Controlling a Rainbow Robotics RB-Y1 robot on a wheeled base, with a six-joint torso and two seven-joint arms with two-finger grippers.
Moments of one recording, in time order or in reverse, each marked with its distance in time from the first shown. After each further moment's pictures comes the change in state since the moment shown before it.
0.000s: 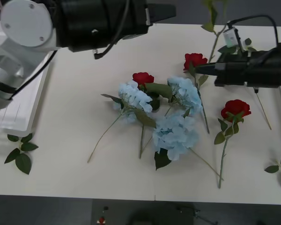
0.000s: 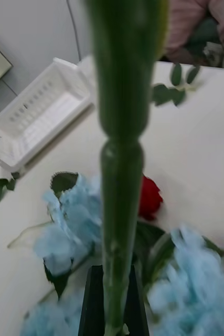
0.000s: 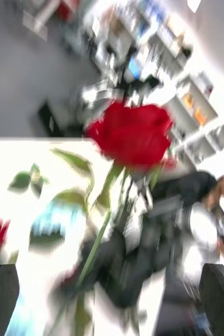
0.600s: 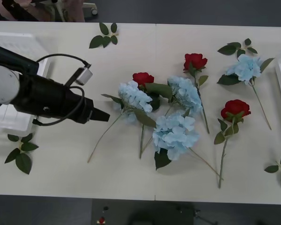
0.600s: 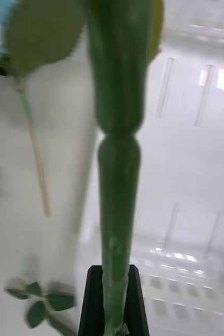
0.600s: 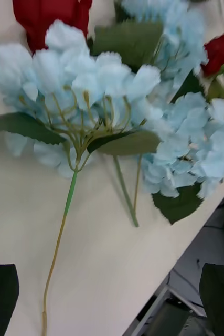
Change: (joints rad) right arm -0.005 -0.545 0.000 0.354 0.432 0.130 -0.301; left arm 0.255 0.338 -0.178 -0.101 -0.141 0.269 -0.013
